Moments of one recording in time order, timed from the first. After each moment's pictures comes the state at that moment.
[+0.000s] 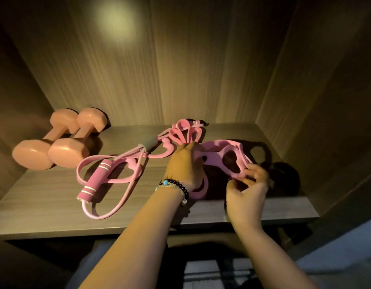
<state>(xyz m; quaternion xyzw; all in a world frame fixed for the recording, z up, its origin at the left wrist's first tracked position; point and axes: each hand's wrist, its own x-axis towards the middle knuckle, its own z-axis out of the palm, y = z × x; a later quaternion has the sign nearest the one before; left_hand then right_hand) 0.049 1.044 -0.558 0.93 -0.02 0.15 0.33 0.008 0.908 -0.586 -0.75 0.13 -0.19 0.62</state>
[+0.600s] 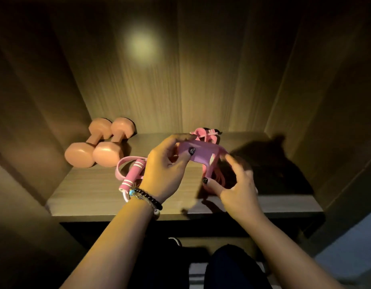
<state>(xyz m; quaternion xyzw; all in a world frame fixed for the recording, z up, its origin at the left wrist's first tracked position) -0.055 1.104 -0.486 0.78 -0.06 0.27 0.56 -0.036 0.938 -0.533 -0.87 -0.02 0.01 0.49</state>
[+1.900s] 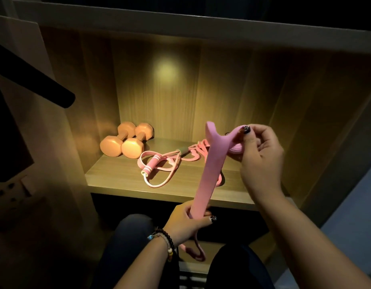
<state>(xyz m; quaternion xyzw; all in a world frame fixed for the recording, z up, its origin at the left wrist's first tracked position) -0.169 1.069 -0.571 0.76 0.07 -0.05 0.65 -0.133 0.932 -0.423 -0.69 -0.18 -0.28 0.64</state>
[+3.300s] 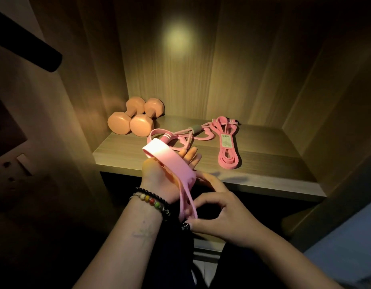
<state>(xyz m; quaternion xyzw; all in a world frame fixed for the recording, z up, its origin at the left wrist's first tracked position) -0.162 1.120 -0.508 0.24 0.20 0.03 0.95 -0.158 0.946 -0.527 -0.76 -0.39 0.15 0.51</state>
